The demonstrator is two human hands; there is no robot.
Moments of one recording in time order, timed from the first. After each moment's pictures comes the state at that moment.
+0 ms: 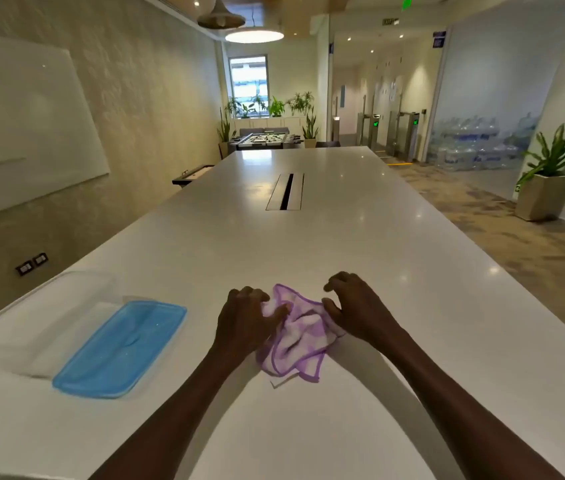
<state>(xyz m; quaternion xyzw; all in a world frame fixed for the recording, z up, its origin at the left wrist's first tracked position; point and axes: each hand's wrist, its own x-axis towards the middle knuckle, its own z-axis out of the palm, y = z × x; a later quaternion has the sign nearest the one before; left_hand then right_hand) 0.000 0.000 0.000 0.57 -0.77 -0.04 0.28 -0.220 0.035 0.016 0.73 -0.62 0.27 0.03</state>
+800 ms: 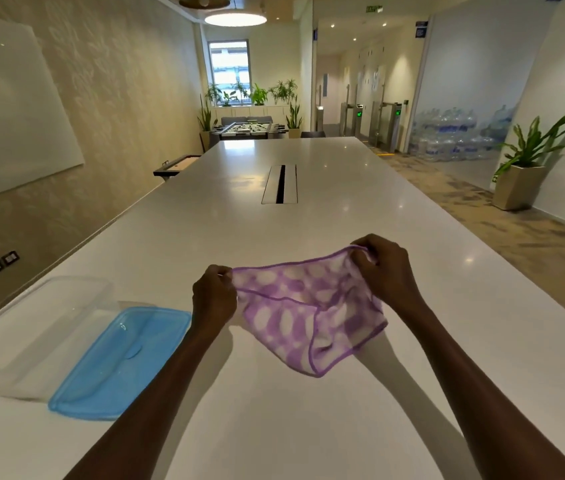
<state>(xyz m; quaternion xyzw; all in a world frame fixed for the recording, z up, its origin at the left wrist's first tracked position) 0.058 -0.066 0.028 0.62 -0.61 -0.23 0.43 -0.215 0.014 0.064 0.60 -0.63 0.49 0.01</state>
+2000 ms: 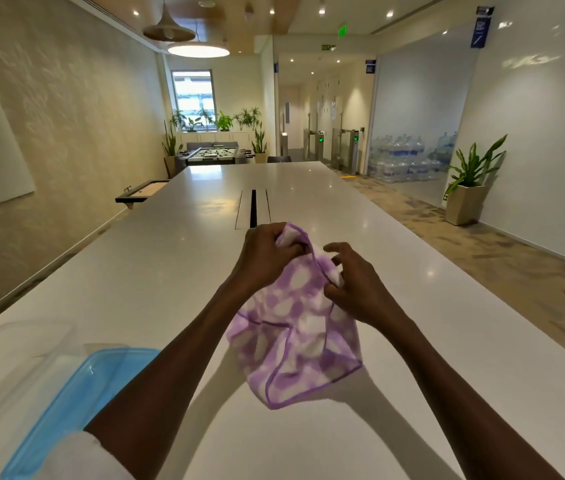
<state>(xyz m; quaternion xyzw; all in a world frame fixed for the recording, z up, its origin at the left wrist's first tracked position) -0.033 -0.074 0.132 0.30 -0.81 -0.22 0.46 -0.194 0.024 0.095 0.64 -0.66 0.40 -0.03</state>
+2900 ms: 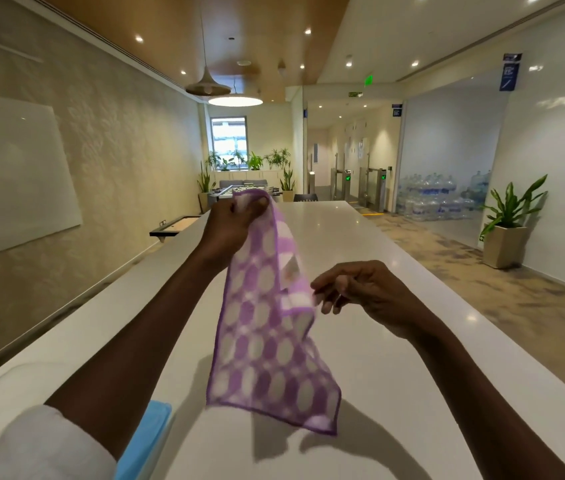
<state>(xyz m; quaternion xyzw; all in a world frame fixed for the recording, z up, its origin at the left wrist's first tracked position) -0.007 -0.139 0.238 0.34 -0.67 -0.33 0.57 -0.223 -0.003 0.171 0.74 -0.33 0.49 -0.33</state>
